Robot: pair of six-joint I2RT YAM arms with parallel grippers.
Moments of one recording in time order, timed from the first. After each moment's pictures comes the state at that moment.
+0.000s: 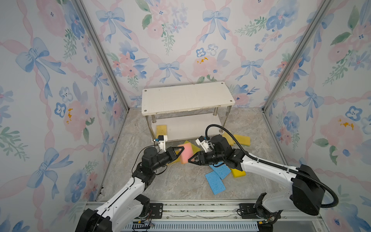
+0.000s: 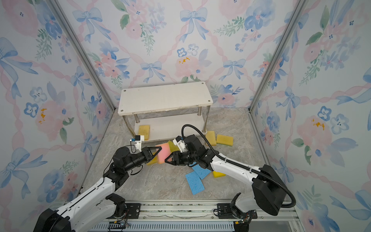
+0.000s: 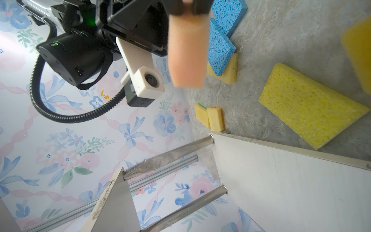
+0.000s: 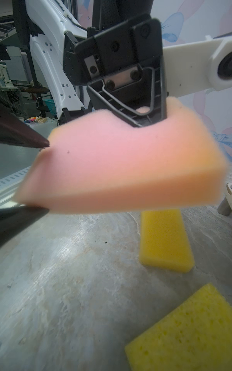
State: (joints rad) left arm -0.40 0.89 0.36 0.38 0.51 -1.07; right arm 0.85 1.42 0.91 -0.10 -0.56 0.82
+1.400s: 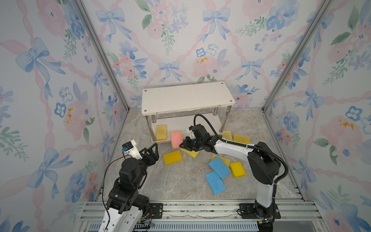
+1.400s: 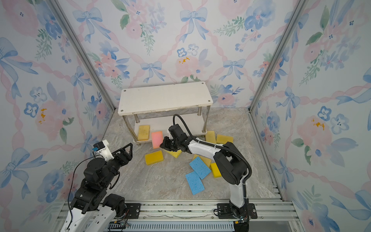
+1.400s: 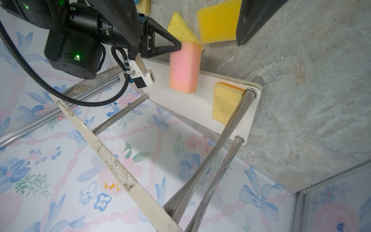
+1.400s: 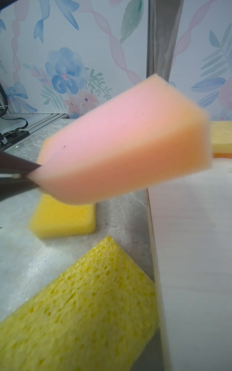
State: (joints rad) left arm -0.28 0.35 0.58 -0.45 -0.13 -0.68; right arm 0.79 1.97 1.38 -0.09 -0.37 0.96
